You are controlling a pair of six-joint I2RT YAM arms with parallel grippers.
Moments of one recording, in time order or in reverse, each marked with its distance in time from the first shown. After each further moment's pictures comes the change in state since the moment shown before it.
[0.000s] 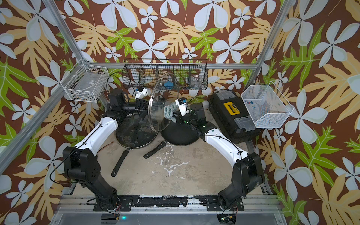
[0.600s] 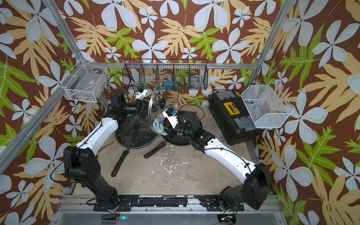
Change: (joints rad) left arm 0.002 0.002 -0.018 0.014 0.003 -0.014; right arm 0.155 -0.103 -0.077 0.000 -0.091 -0.016
